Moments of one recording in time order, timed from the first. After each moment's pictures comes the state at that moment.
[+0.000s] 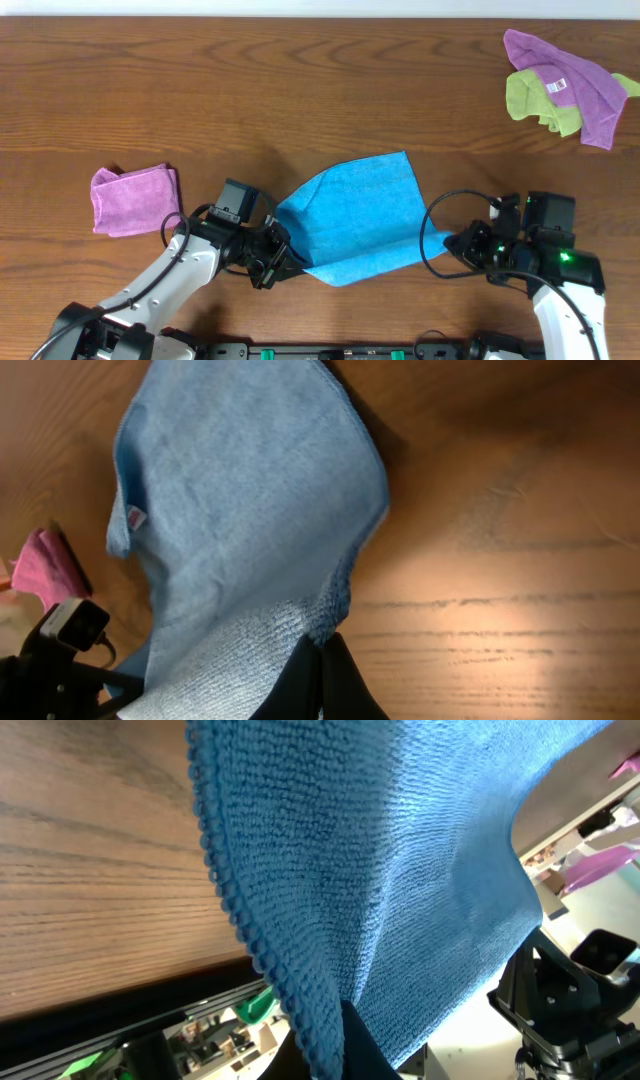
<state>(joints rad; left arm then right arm) -0.38 1.38 0.55 -0.47 0.92 -1.19 -0.20 0.98 0.62 -0.90 -0.52 0.39</state>
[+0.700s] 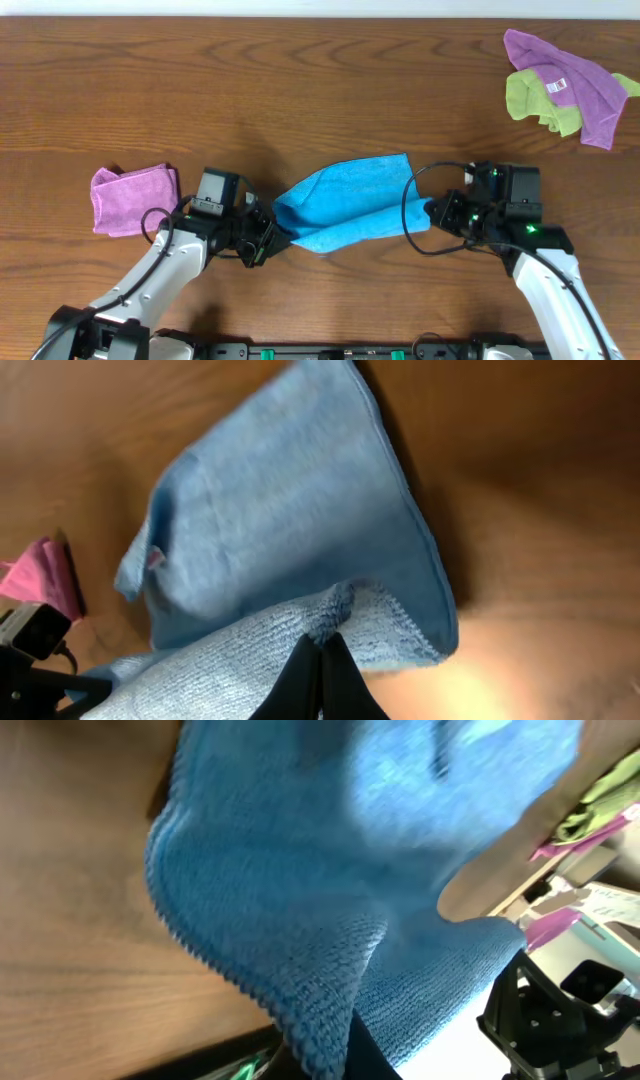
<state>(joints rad) -0.26 1.38 0.57 -0.37 0.80 -1.19 -0.02 1.17 0.62 -0.50 -0.48 0.47</state>
